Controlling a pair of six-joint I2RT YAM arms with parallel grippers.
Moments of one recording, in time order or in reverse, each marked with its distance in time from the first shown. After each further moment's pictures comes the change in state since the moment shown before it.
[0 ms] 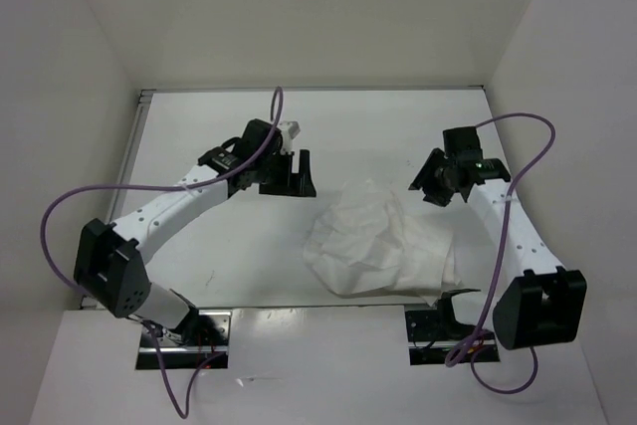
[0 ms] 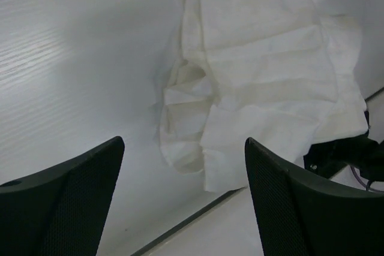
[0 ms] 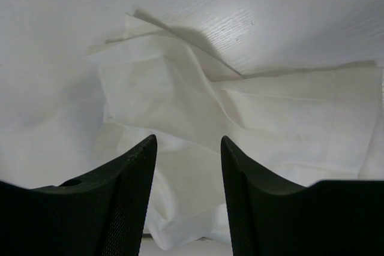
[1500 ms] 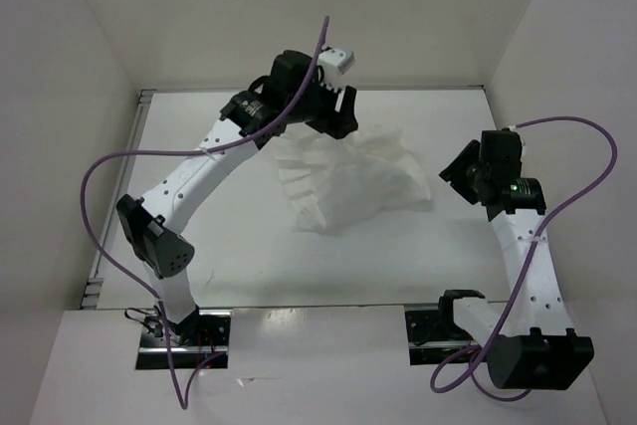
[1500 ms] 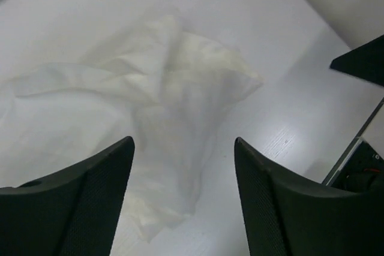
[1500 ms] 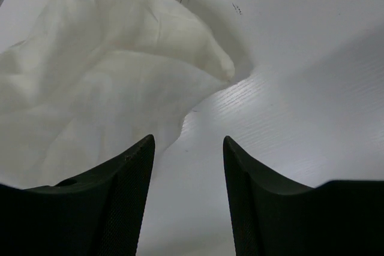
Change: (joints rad) left arm -0.116 0.360 0.814 -0.083 -0.015 0.346; right arm -0.139 -0.190 0.066 -0.056 0.093 -0.024
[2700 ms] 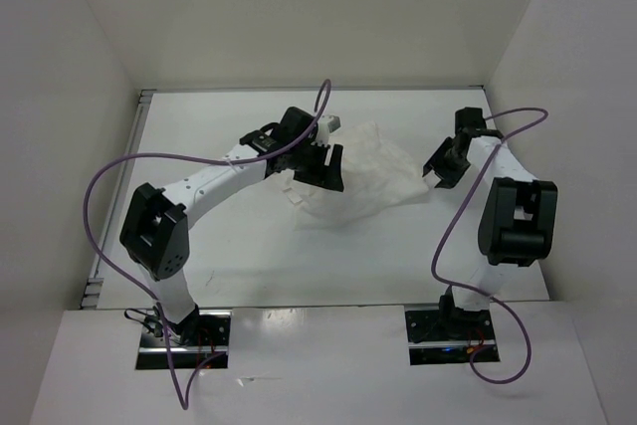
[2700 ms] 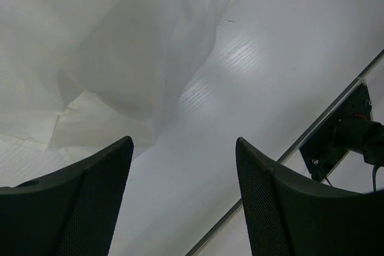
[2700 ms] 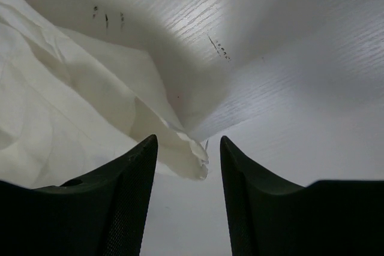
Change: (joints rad) left arm 0.033 -0.045 -0.558 0.140 0.156 -0.210; right arm -0.058 0.695 0.145 0.164 -0.111 -0.063
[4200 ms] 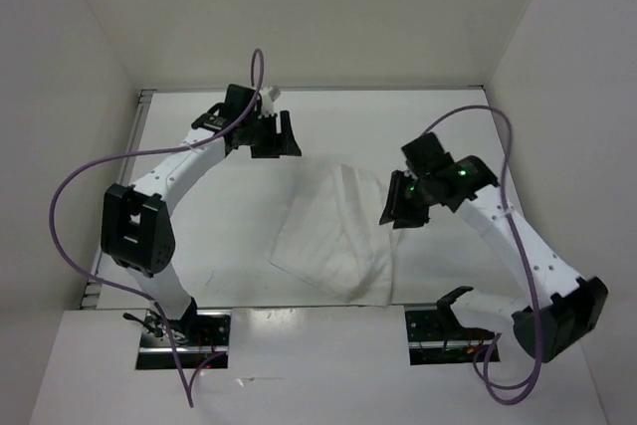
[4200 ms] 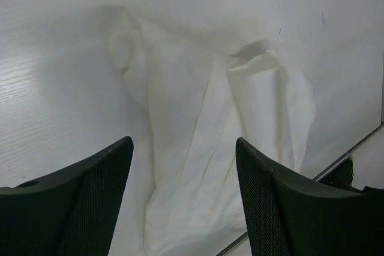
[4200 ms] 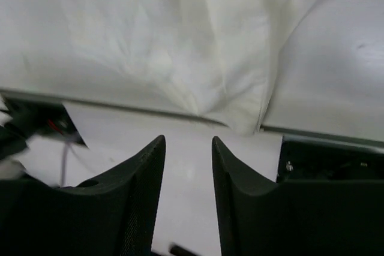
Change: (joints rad) left arm 0.327 -0.071 -0.028 0.013 0.030 -0.047; right arm 0.670 -0.475 -0.064 -0.492 -0.092 0.061
